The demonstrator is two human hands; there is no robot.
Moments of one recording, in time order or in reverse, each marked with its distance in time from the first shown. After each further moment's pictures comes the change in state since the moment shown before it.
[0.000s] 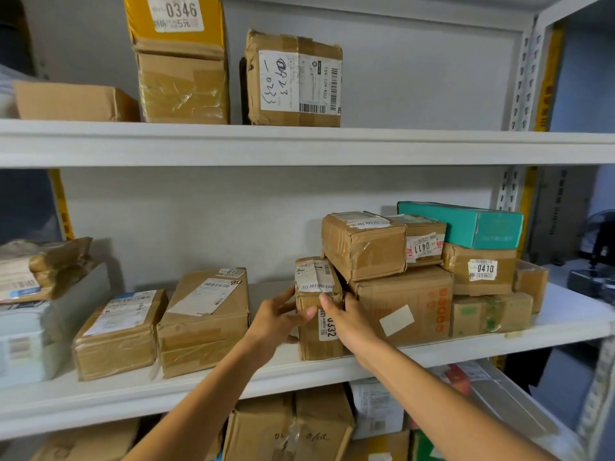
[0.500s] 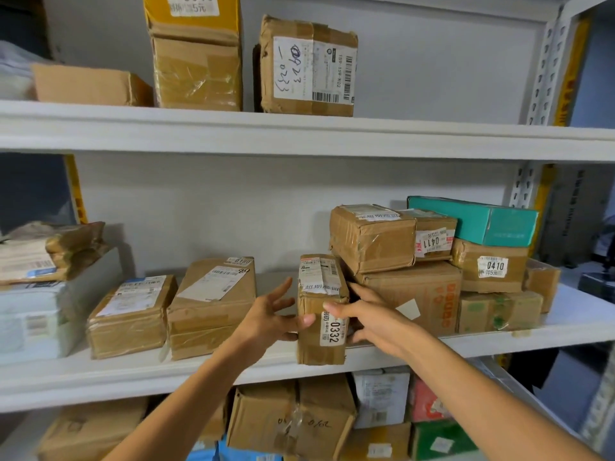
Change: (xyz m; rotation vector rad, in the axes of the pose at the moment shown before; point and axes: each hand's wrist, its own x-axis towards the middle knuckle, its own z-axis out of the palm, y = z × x) left_hand -0.022 -0.006 -0.016 -0.064 -0.033 -0.001; right_hand -0.001 0.002 -0.029 0.281 -0.310 0.108
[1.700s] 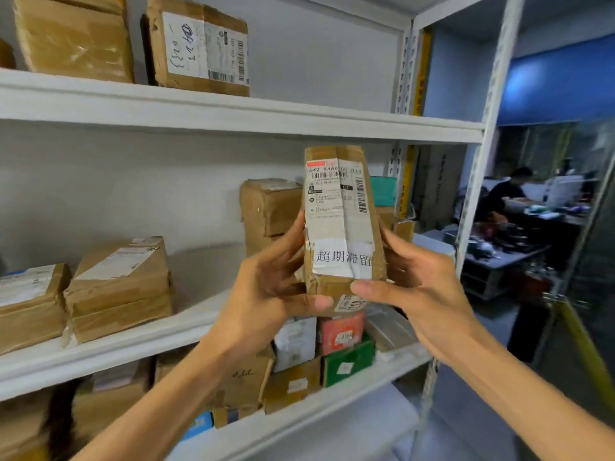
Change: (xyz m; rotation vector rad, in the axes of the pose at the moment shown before) left_hand -0.120 0.057 0.112 -0.043 -0.412 0.540; right_hand -0.233 -0.010 -0.049 -0.088 0.282 -0.651
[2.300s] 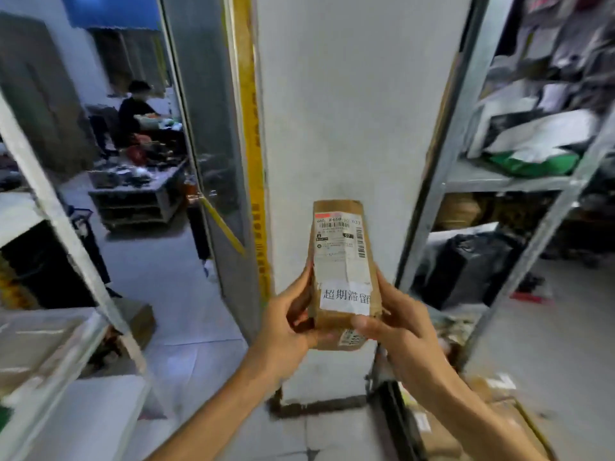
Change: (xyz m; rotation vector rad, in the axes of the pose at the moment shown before) left_hand -0.021 -0.098 0.439 -0.517 -0.955 -0.227; right_hand -0.360 -0.032 -0.186 -0.419 1.119 0.292
